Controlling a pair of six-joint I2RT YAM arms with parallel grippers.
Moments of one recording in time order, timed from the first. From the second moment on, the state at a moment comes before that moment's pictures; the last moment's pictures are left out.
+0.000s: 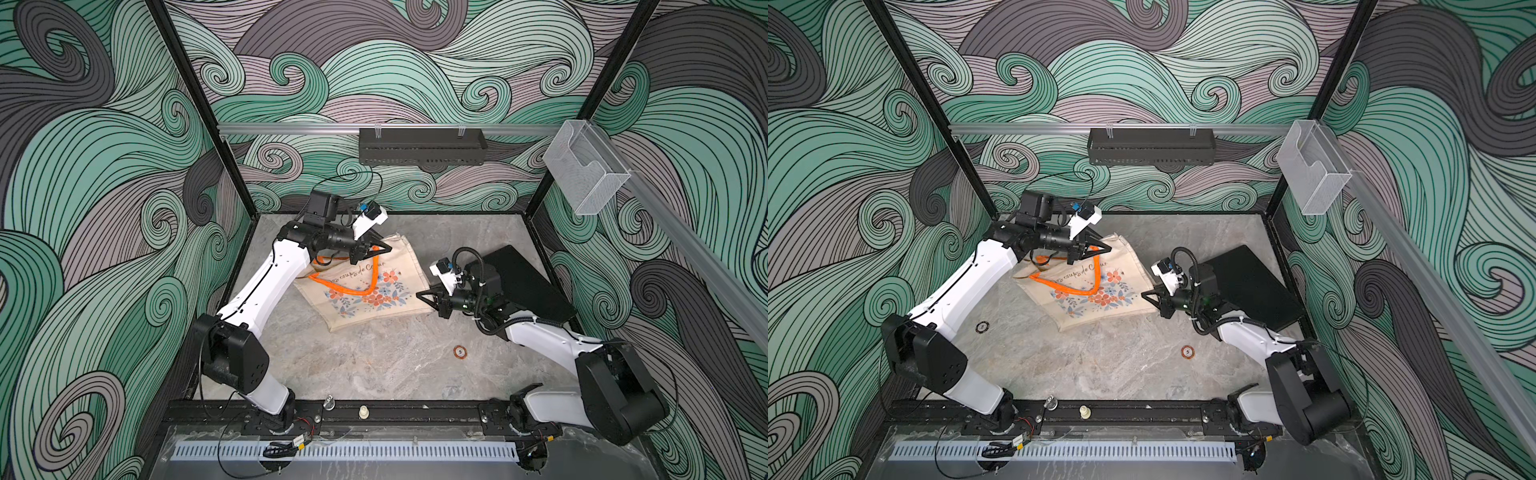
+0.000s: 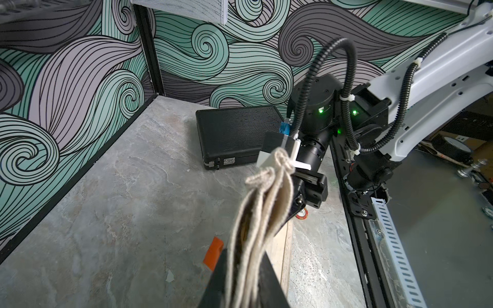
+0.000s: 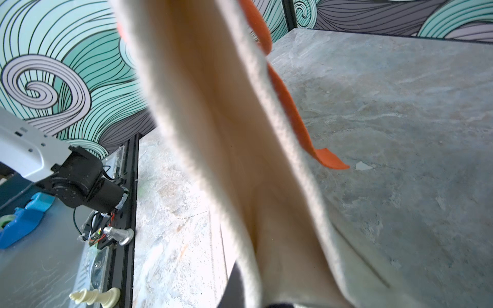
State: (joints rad) left arm -0.32 1.57 1.55 -0.69 0.97 0.52; right arm 0.44 1.31 0.59 0.27 -0.75 0.00
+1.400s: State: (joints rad) left arm -0.22 1.51 1.70 -0.87 1.07 0.55; right arm 0.43 1.36 0.89 0.11 -0.75 -0.12
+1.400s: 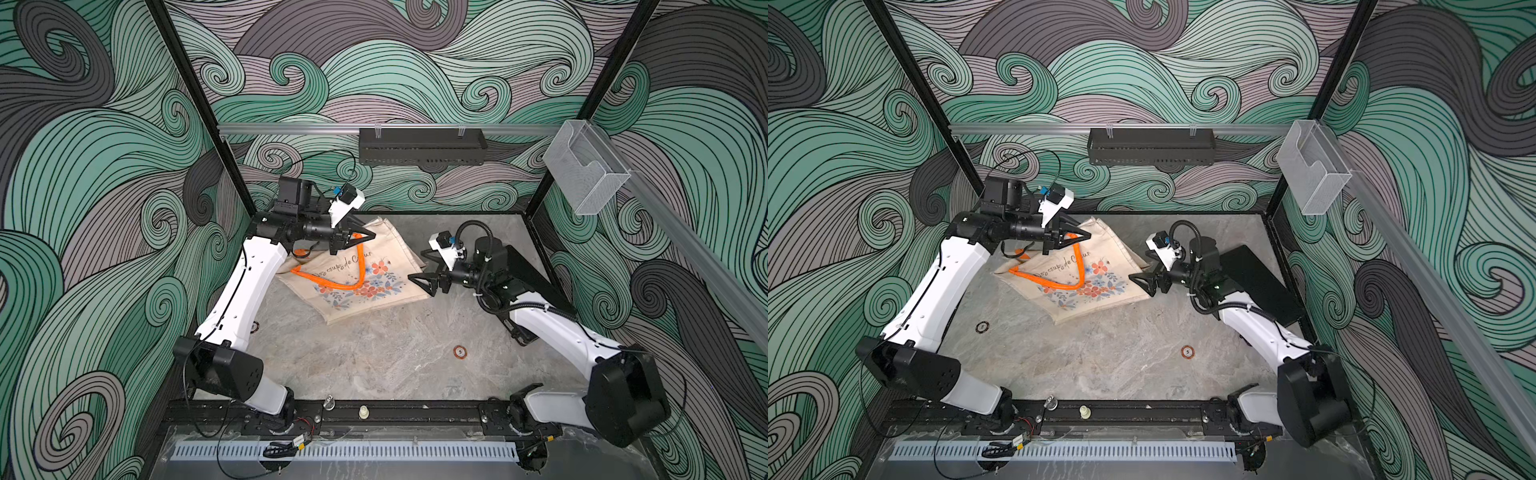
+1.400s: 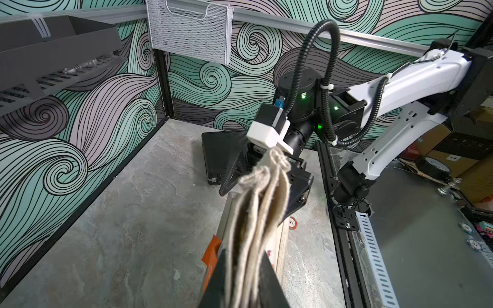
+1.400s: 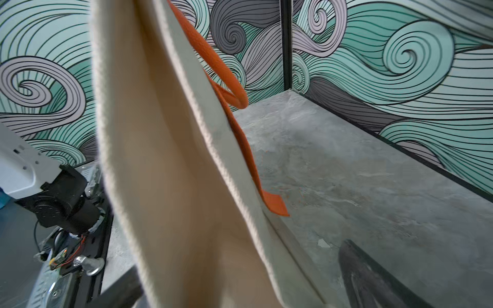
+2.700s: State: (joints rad) left arm -0.23 1.53 1.52 -0.54 0.83 0.41; right arm 0.46 1.44 0.76 0.06 -0.74 0.05
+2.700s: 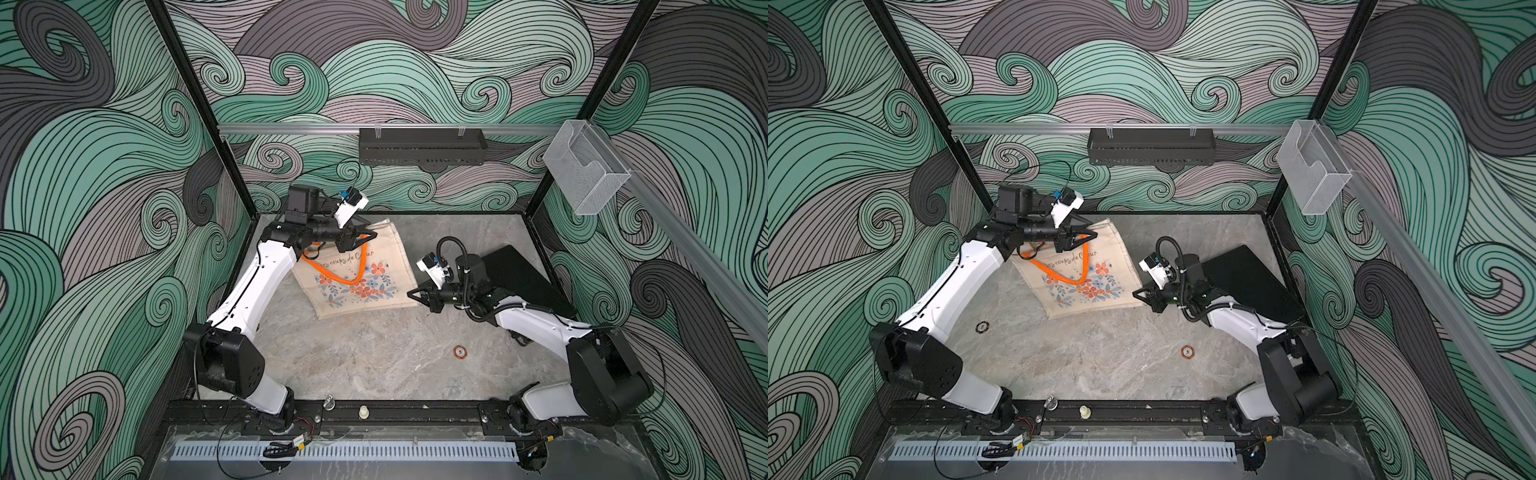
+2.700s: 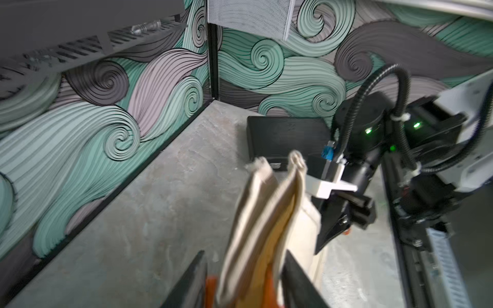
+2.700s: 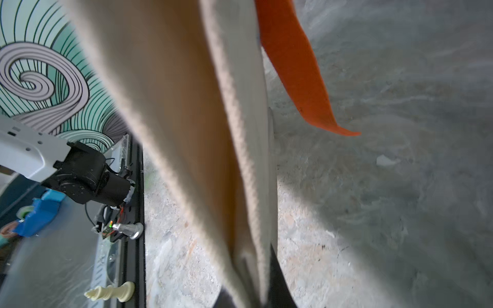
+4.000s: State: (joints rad) left arm -0.15 1.68 0.97 -0.01 0.10 -0.55; right arm 0.25 1.75 0.88 -0.14 -0.73 0.52
